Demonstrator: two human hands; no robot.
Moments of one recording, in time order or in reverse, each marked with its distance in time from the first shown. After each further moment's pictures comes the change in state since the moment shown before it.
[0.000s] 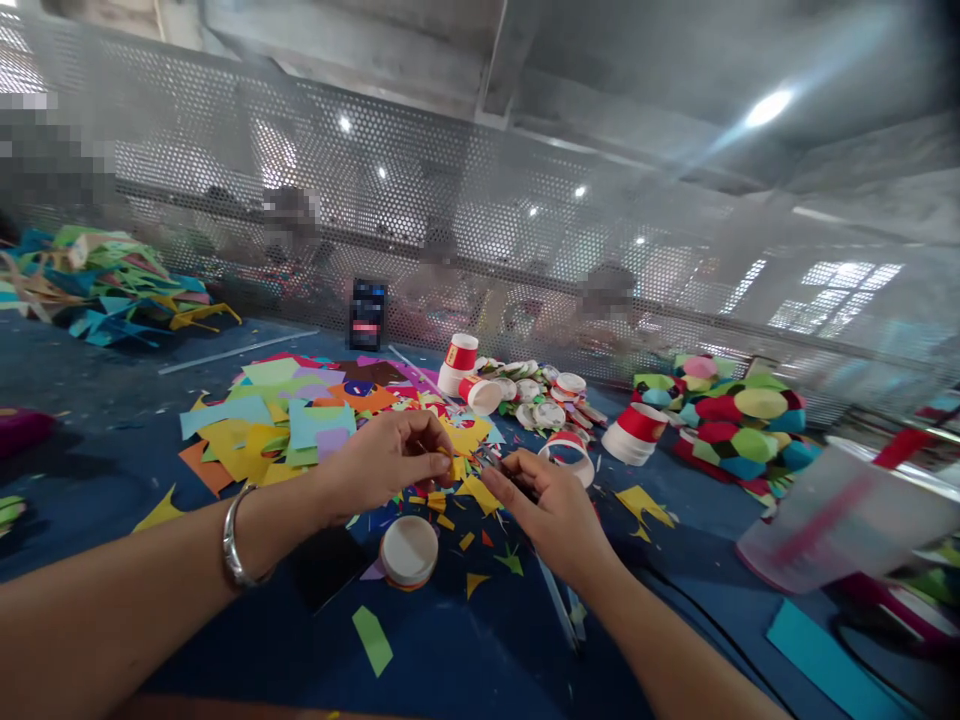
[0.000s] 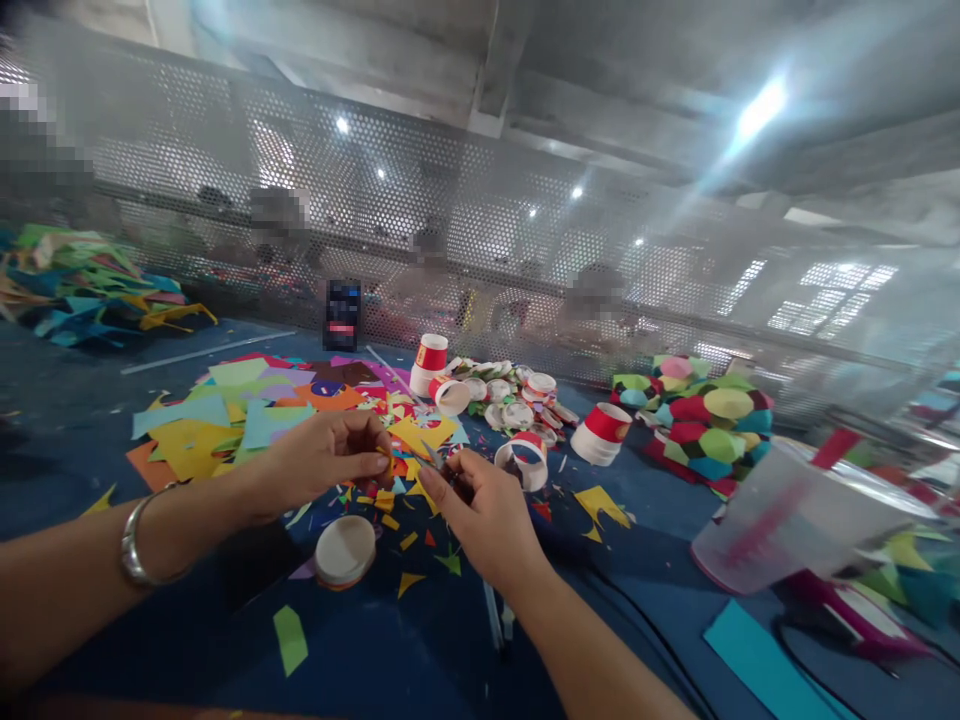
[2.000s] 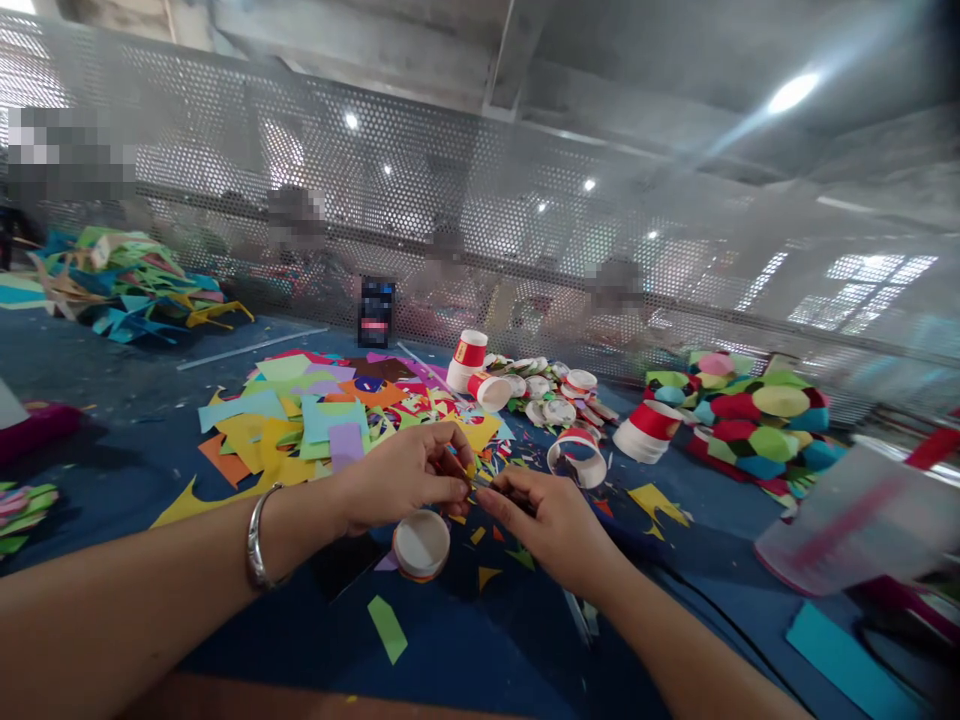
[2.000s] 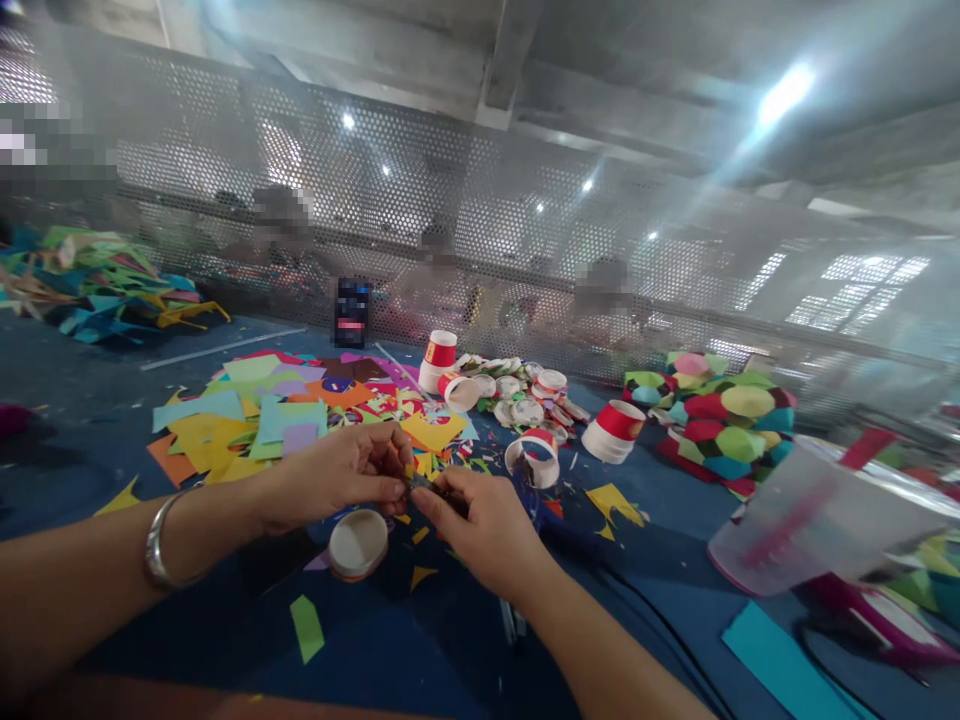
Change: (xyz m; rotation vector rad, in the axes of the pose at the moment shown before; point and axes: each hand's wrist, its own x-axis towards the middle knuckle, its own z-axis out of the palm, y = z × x) left_hand -0.007 -0.002 0.011 -0.143 -0.141 -0.089; right_hand -0.004 -0.005 0.003 -0.090 -0.216 -0.091
